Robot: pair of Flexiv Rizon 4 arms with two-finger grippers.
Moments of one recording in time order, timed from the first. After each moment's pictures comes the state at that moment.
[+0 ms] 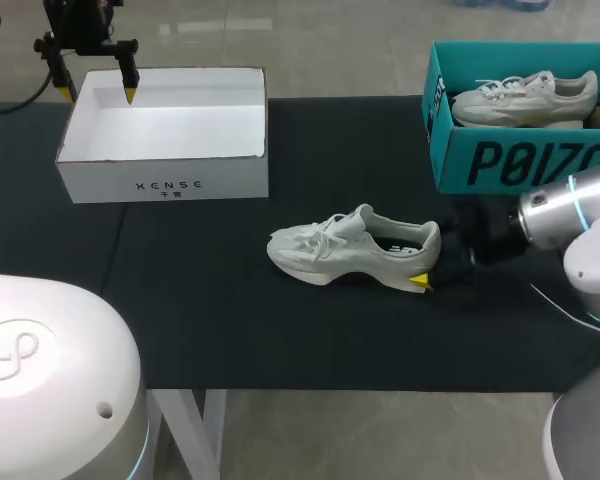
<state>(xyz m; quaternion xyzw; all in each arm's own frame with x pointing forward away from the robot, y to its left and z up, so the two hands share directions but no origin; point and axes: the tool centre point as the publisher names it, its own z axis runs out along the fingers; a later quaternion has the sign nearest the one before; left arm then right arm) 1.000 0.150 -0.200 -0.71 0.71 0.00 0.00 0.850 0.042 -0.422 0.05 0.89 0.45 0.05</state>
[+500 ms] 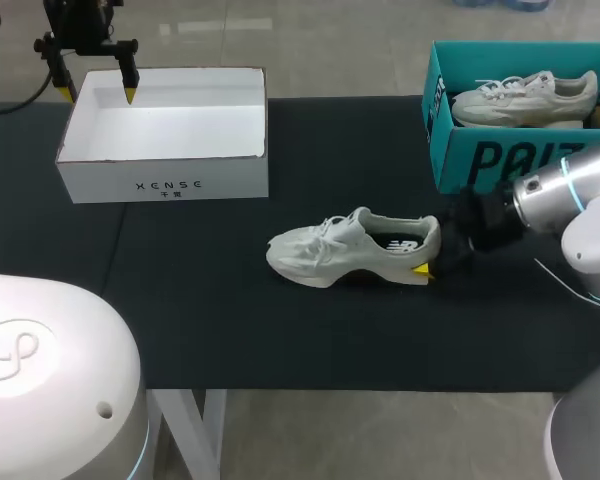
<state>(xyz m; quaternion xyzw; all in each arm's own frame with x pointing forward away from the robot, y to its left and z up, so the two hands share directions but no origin) 1.000 0.150 -0.200 -0.71 0.71 0.00 0.00 0.868 0.039 -0.413 0.00 0.90 0.43 0.05</state>
